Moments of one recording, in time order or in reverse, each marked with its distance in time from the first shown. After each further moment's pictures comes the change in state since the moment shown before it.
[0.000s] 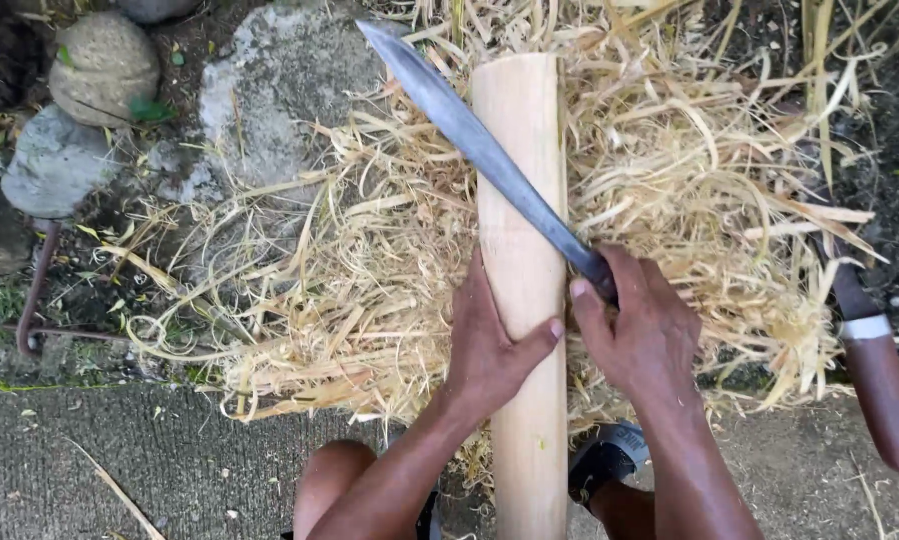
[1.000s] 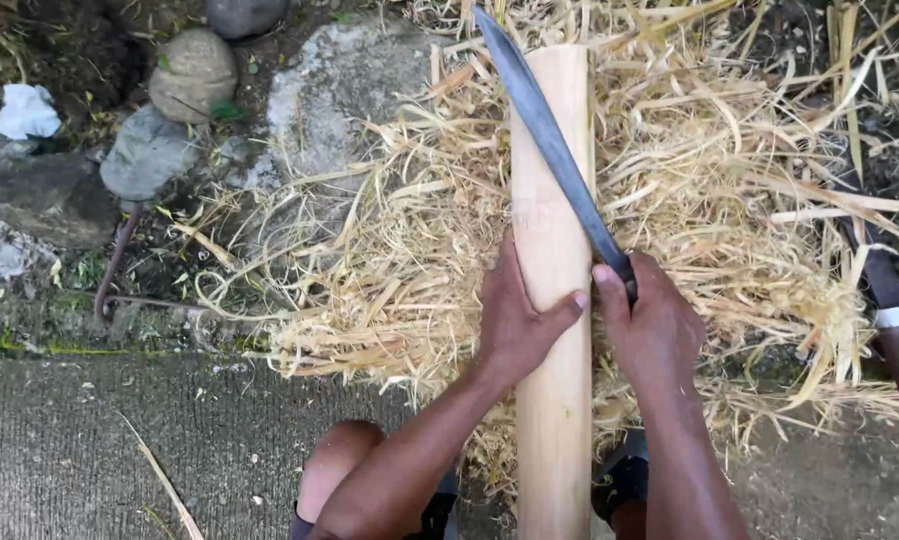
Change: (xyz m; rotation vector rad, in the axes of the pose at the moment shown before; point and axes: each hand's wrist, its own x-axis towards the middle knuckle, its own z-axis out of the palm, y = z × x) left_hand -0.015 0.004 0.005 -0.037 0.055 0.014; right_hand -0.031 -0.003 0.016 -0.023 -0.067 0.279
